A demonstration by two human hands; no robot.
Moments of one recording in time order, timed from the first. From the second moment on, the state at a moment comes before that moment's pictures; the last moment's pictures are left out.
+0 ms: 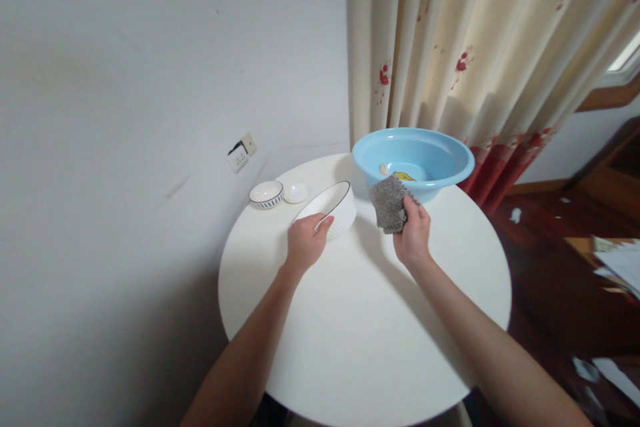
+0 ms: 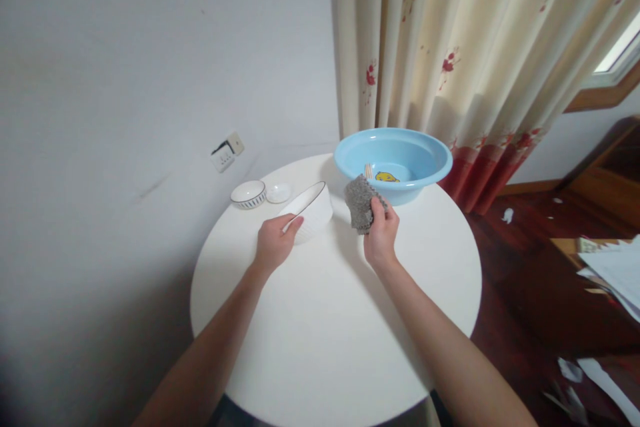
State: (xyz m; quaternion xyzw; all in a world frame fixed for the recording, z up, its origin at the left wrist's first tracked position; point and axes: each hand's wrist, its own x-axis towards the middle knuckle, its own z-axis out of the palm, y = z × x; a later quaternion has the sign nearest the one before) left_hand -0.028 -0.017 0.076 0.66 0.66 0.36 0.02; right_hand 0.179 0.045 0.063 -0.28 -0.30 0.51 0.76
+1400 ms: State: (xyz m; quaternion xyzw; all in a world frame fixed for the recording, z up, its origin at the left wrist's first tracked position) left_hand -0.004 -0.033 0.084 0.61 0.54 0.52 0.25; right_hand 0.162 0.018 0.046 -0.44 -0.72 0.08 0.53
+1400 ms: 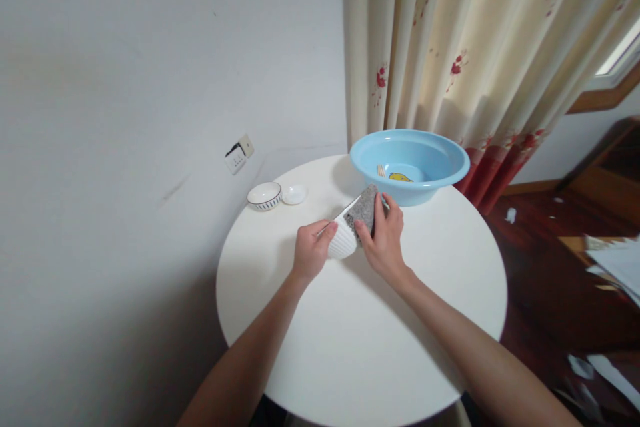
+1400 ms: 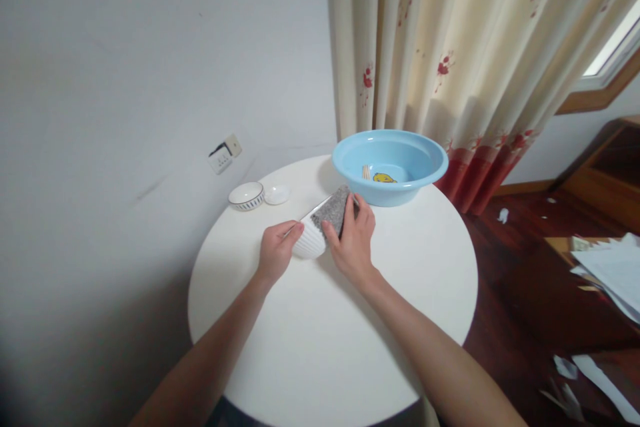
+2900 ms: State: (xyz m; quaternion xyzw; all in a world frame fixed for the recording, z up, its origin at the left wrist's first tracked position) left_hand -0.016 -0.031 0.089 0.62 0.52 0.52 0.26; right_hand 0.173 0.047 0.043 -0.27 -0.74 0.22 0.57
